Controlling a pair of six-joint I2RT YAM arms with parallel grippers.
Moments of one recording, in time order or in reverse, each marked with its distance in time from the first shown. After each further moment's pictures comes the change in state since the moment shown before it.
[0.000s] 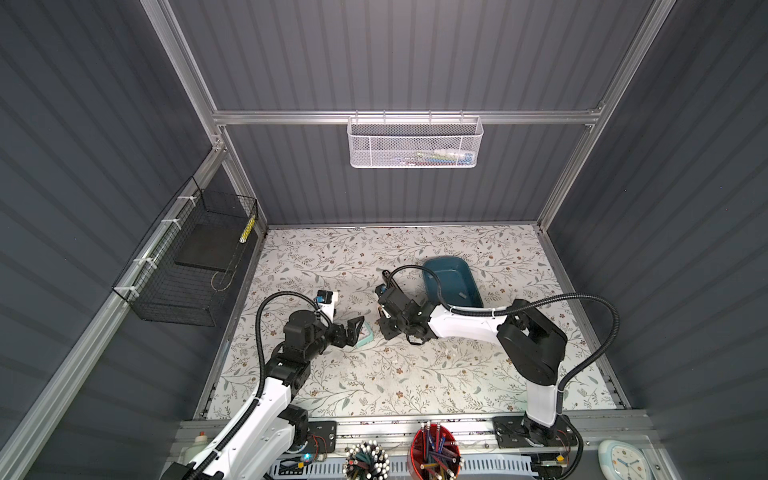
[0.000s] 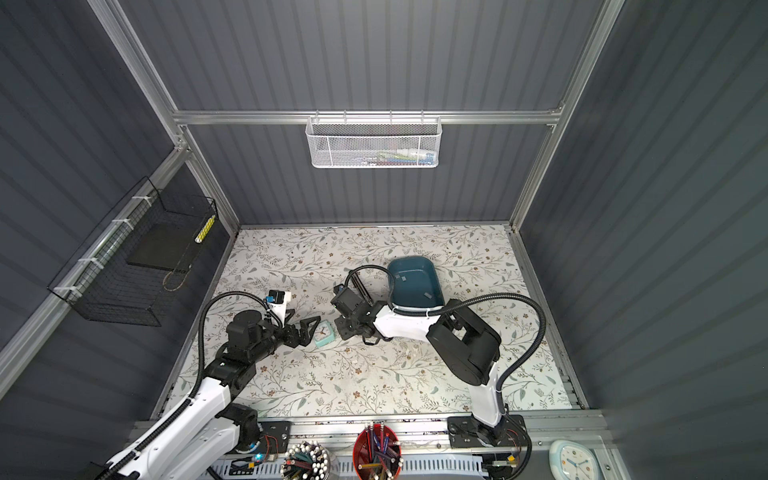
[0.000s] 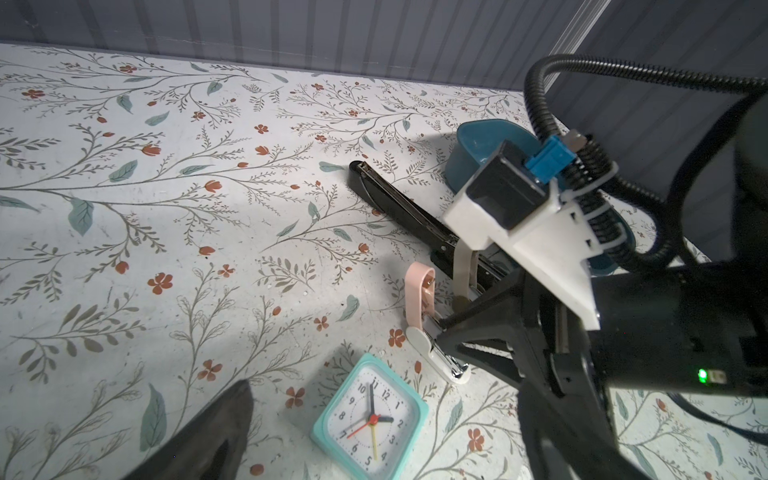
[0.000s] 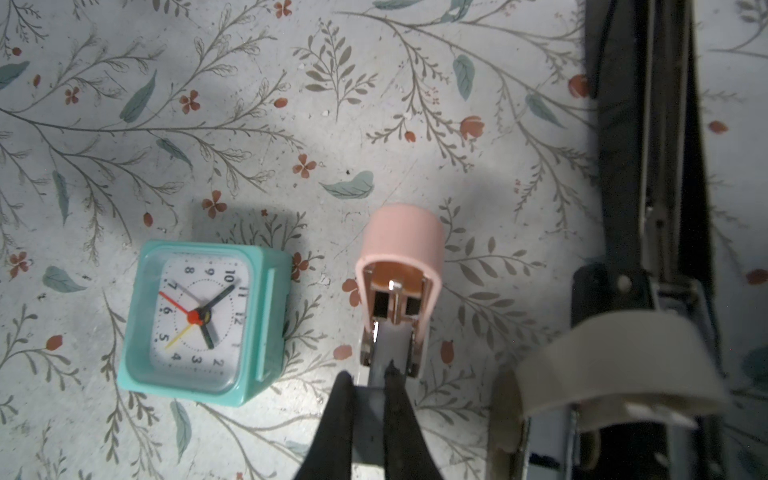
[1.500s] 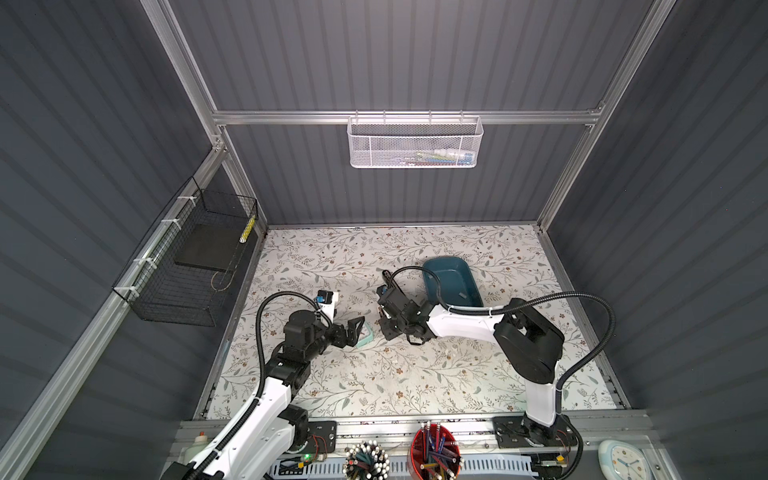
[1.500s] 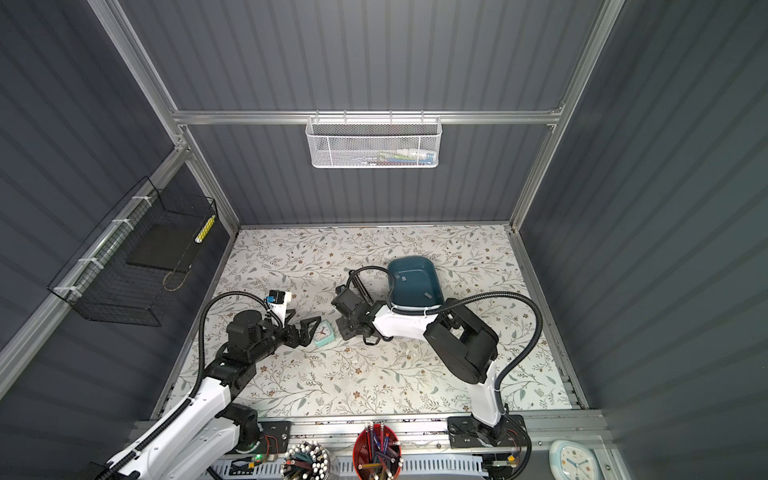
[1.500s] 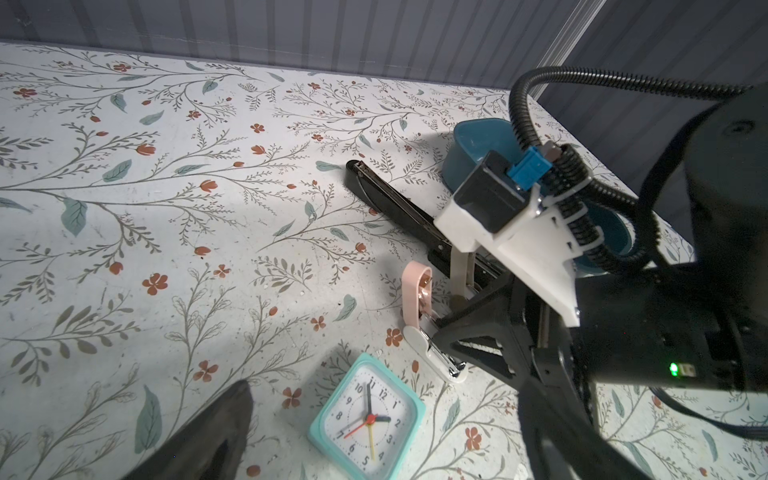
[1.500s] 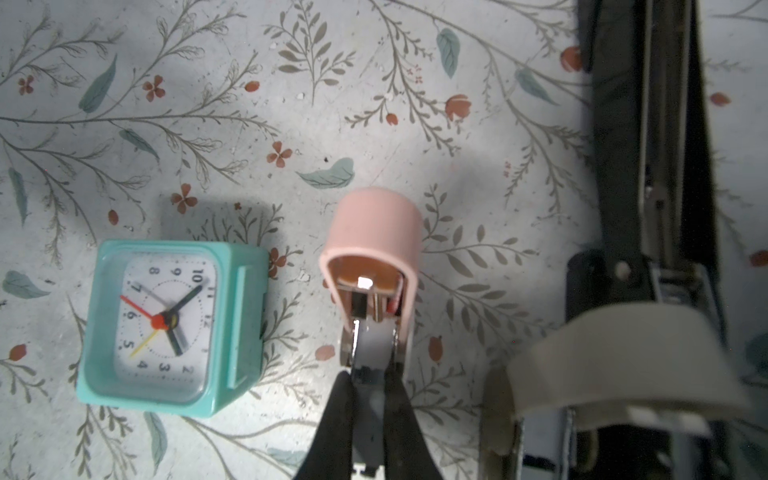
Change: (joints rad) left arm 0.000 0.002 0.000 0.002 0.005 0.000; right arm -0.007 0.016 0.007 -0.022 0.014 0.020
